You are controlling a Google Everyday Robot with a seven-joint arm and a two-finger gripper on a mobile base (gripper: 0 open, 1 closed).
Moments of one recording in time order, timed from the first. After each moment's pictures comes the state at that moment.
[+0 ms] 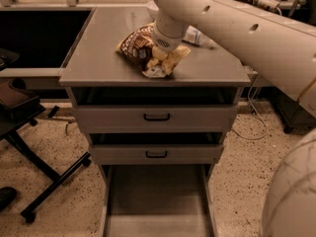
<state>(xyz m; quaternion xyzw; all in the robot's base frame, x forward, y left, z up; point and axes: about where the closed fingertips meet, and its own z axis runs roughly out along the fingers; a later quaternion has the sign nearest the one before) 0.722 -0.017 0.885 -0.55 0.78 -0.09 0.29</state>
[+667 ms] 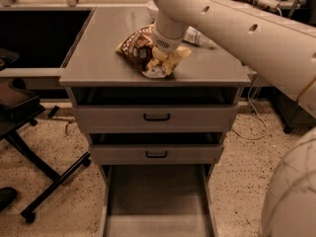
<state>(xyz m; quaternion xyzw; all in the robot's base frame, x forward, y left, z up) 0.722 -0.017 0.885 -0.55 0.78 -0.09 0.29</state>
